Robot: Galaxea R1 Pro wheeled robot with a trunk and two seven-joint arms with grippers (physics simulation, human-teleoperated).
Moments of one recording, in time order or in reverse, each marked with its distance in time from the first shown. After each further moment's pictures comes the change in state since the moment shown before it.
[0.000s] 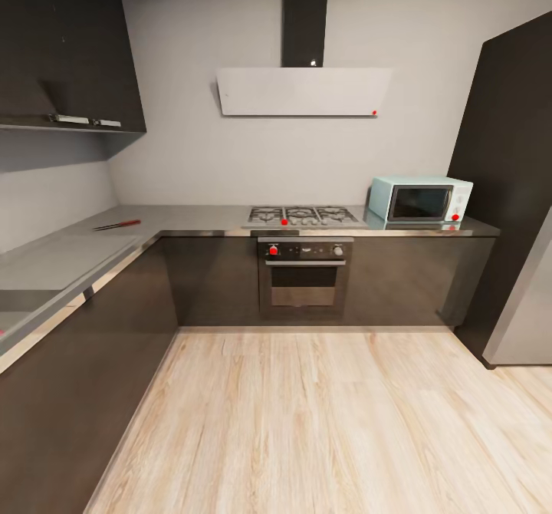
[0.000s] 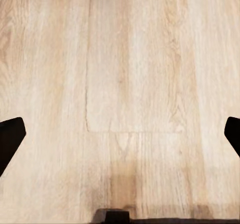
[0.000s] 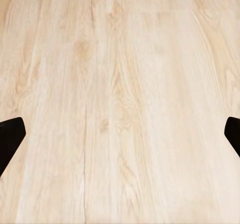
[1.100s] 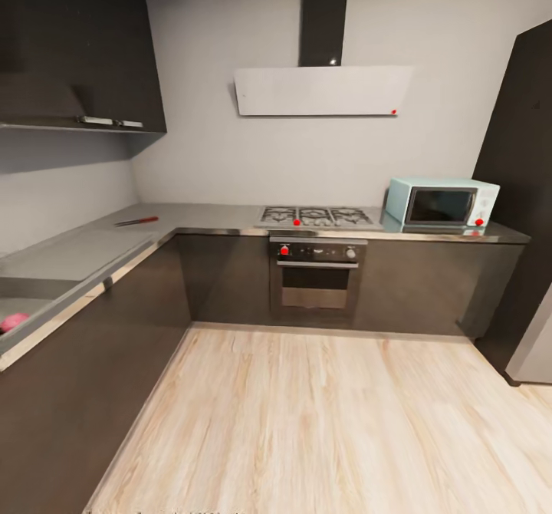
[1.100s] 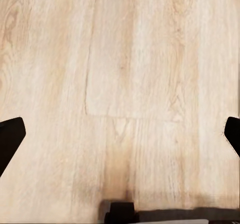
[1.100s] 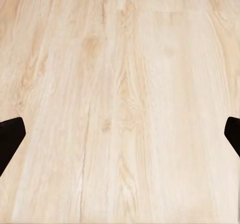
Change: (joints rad) left arm 0.000 0.010 -0.006 0.041 0.001 -0.022 0.000; right arm 0.000 0.008 0.000 0.017 0.000 0.000 -0.002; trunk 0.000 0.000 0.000
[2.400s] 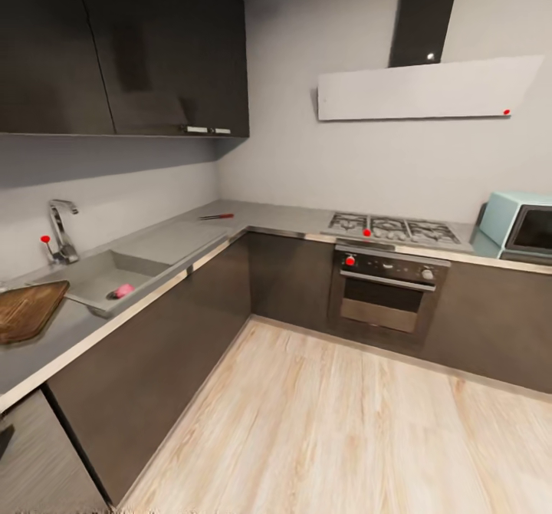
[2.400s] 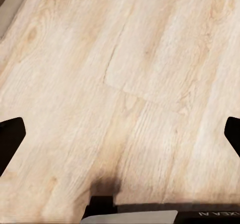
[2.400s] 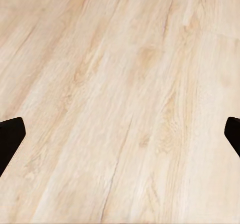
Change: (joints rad) left arm 0.000 -0.046 0.004 0.006 0.003 0.002 0.004; right arm 0.000 0.001 0.000 0.030 0.000 0.000 0.000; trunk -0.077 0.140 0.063
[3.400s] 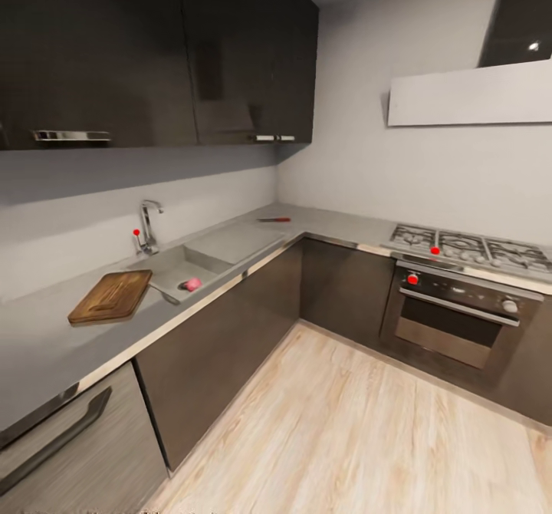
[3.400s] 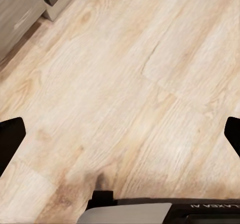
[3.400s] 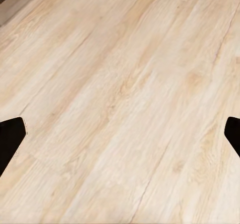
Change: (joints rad) left arm 0.000 0.000 0.001 0.000 0.000 0.000 0.000; right arm 0.000 0.001 0.001 0.002 0.000 0.000 0.000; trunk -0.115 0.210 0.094
